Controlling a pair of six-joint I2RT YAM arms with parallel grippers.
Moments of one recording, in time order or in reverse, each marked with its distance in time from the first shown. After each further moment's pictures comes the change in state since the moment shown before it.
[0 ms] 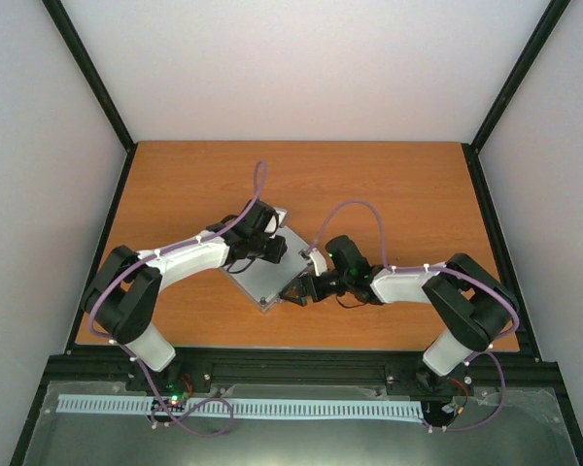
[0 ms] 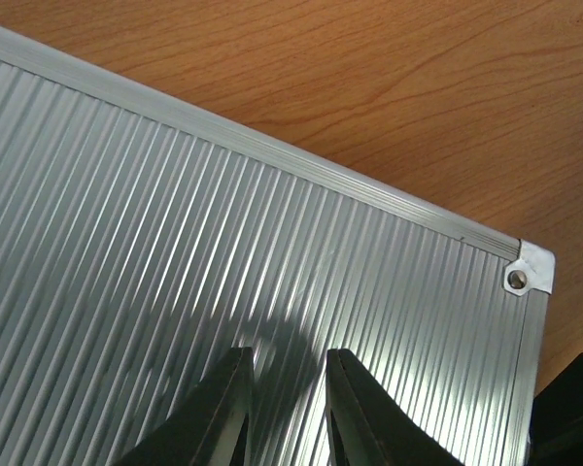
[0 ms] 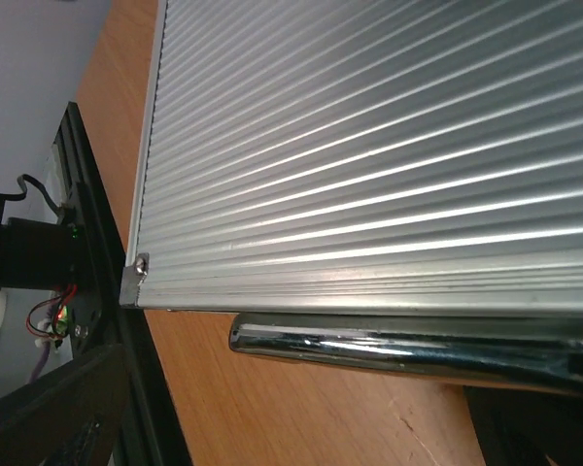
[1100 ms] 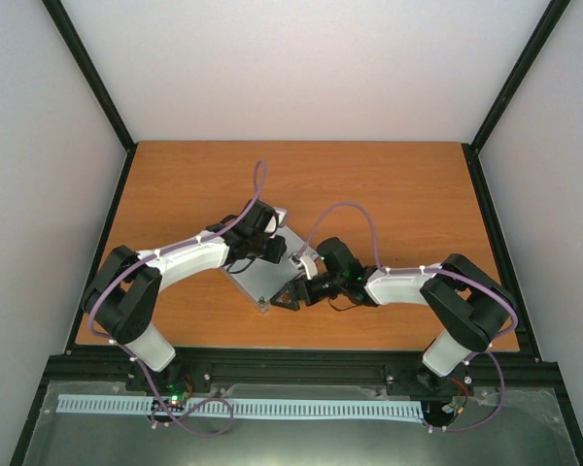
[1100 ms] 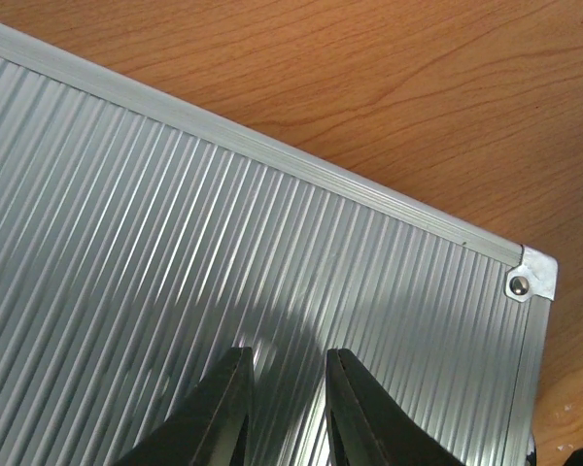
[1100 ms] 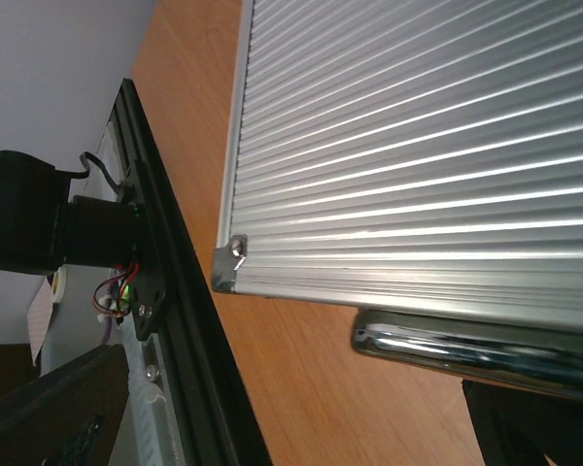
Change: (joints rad) left arm 0.000 -0.001 -0.001 0.001 0.000 0.000; right arm 0.058 0.008 0.035 0.007 -0.058 0.076
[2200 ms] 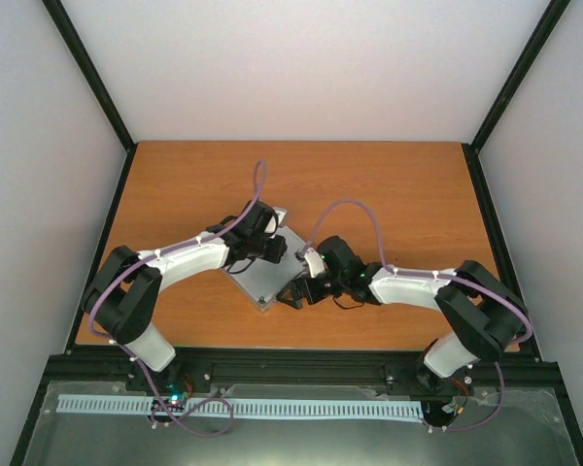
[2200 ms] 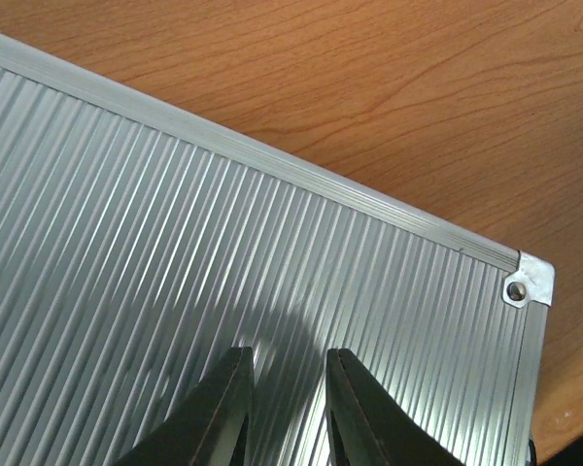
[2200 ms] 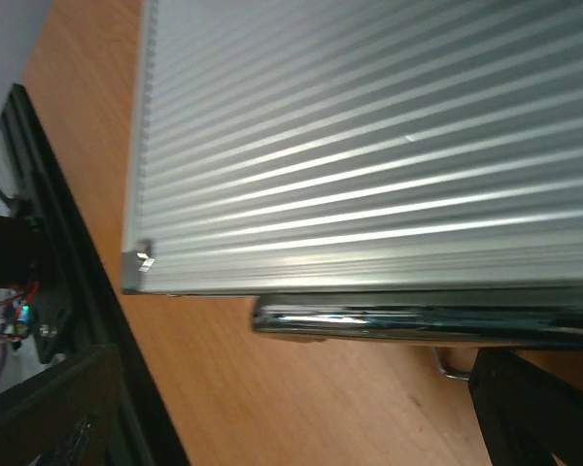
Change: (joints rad) left arm 0.000 0.000 -0.013 0.028 0.000 0.000; right arm 0.011 -0.098 0.036 -0.207 0.201 -0.099
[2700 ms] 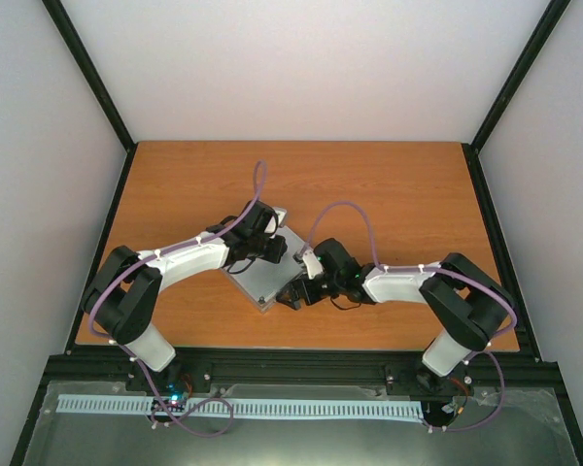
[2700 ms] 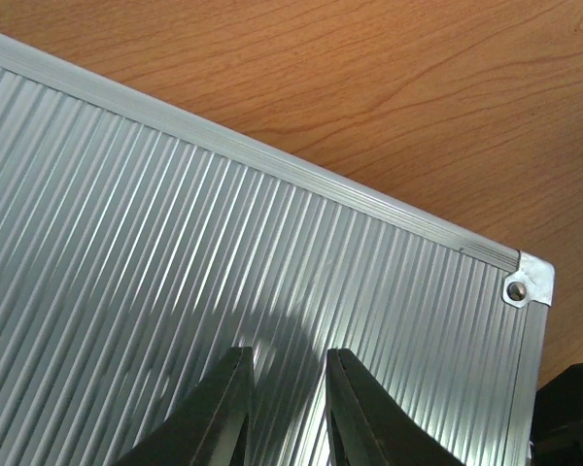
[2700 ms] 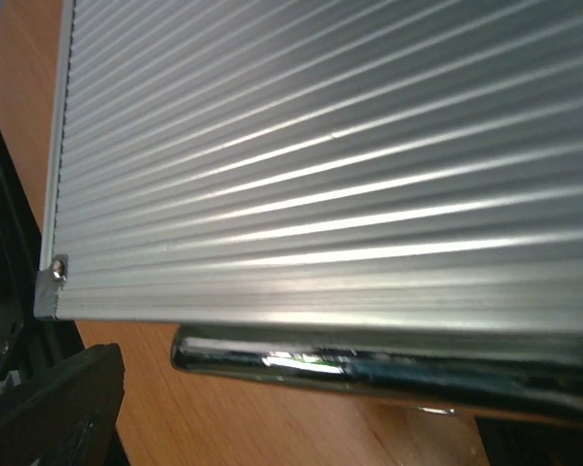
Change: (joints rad) left arm 0.000 -0.001 -0.001 0.000 0.000 0.000; right arm 0.000 0.101 0.000 0.040 0.037 -0.009
